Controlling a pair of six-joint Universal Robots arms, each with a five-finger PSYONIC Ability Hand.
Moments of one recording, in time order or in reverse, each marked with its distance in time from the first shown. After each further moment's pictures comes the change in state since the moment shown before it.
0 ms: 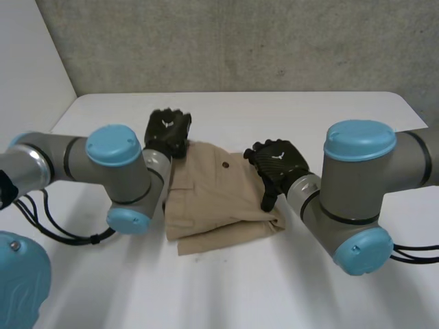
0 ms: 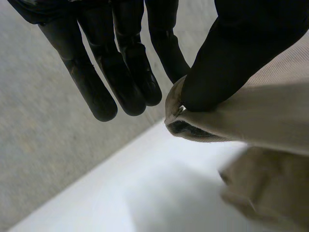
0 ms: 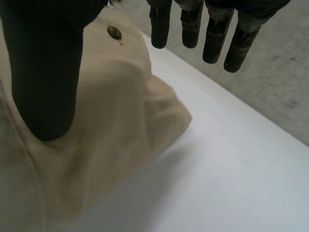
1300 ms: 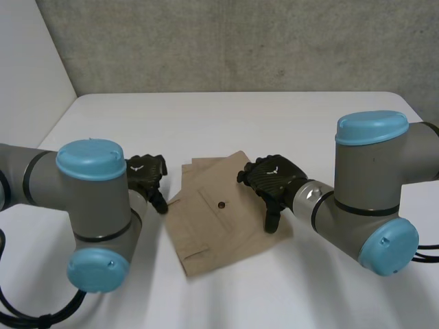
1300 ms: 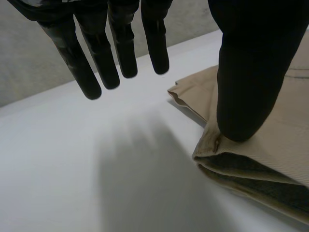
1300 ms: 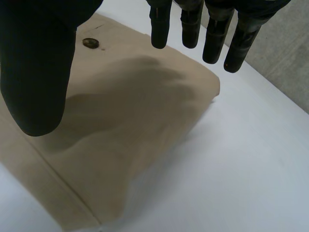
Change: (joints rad) left arm -0.042 0.307 -0.371 -0.267 -0.228 -0.281; right arm -0.038 -0.041 0.004 0.192 -0.159 -0.167; left_hand -0.608 -0.699 -0.694 -0.700 -0.648; right_hand 0.000 0.000 0.000 0.000 -0.001
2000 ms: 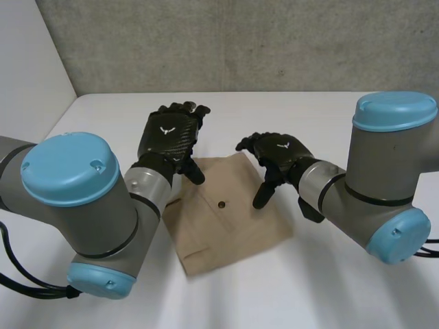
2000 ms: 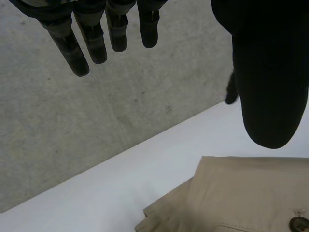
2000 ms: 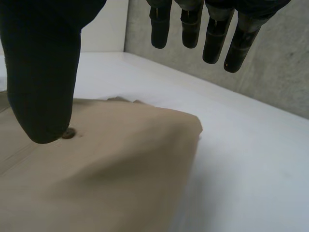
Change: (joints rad) left arm -0.115 0.171 -0.044 0.206 0.111 0.080; right arm -0.020 -0.064 -0.013 -0.061 -0.008 0.392; left_hand -0.300 -0.292 -0.279 -0.287 -0.274; right_hand 0.000 0.000 0.000 0.000 0.000
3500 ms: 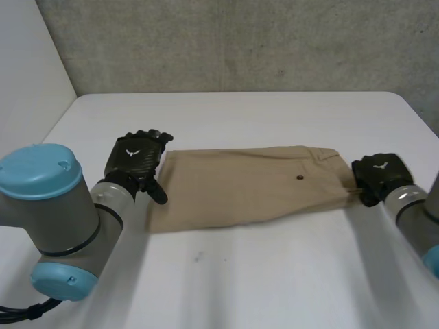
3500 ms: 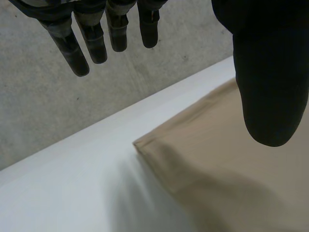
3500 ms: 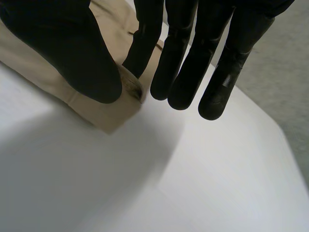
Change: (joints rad) left arm 0.189 0.019 -0.167 0.005 0.099 0.053; right arm -0.399 -0.035 0.386 -0.351 0.105 -0.455; left_hand 0.000 0.000 0.000 0.000 0.000; right_hand 0.728 0.955 0.972 0.958 0.889
